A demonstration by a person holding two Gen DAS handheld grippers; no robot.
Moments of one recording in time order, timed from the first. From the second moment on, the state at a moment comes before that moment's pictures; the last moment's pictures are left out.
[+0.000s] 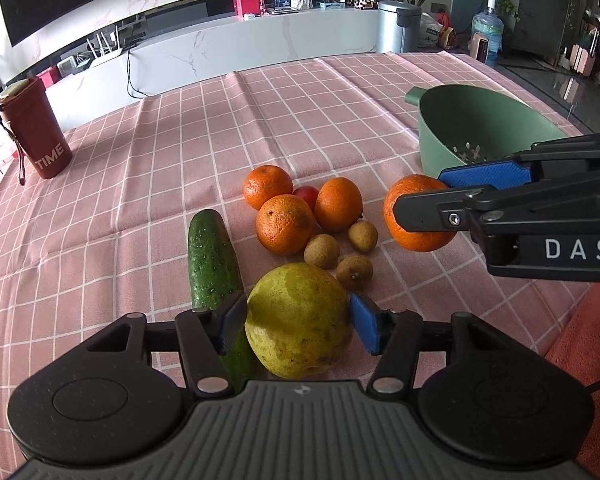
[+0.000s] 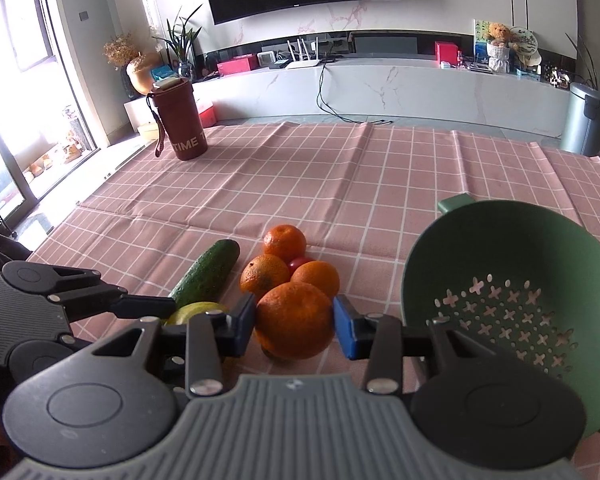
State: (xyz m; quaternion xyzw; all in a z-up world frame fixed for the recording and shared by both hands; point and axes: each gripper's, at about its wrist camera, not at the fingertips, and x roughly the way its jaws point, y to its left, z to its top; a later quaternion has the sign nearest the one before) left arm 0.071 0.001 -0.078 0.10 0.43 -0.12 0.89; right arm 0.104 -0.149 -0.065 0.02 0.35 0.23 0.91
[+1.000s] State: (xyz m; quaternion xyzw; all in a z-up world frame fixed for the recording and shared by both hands) left arm 0.057 -0.031 -0.009 0.02 0.38 -0.15 0.91; right arm 0.094 -0.233 -0.024 0.07 0.37 0.21 0.90
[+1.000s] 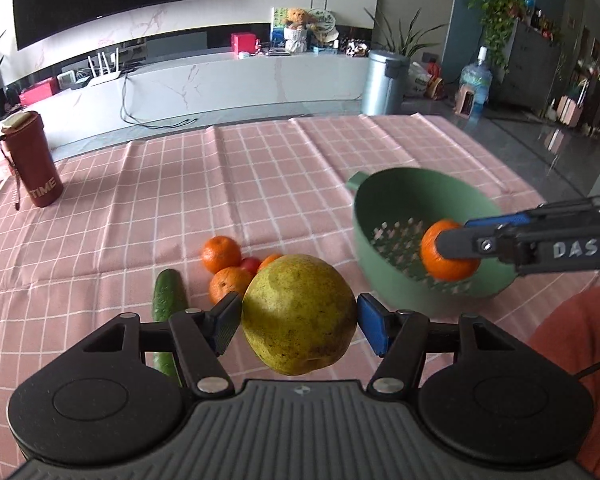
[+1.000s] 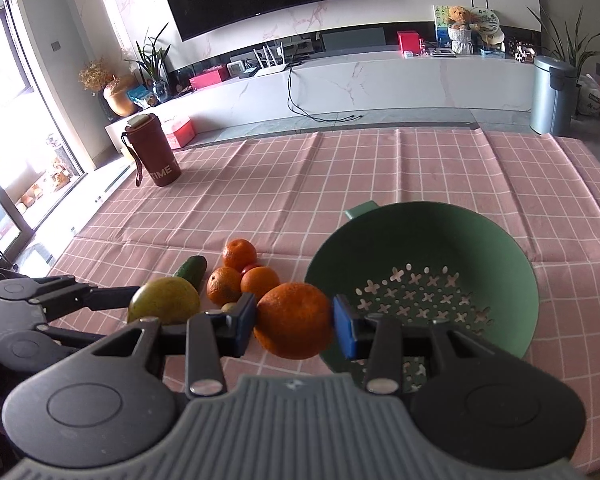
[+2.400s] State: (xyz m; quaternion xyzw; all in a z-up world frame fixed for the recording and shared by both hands) left arm 0.185 -0.162 -0.070 0.21 0.51 -0.30 0.78; right arm 0.198 -0.246 -0.097 -0.27 0.47 0.34 0.77
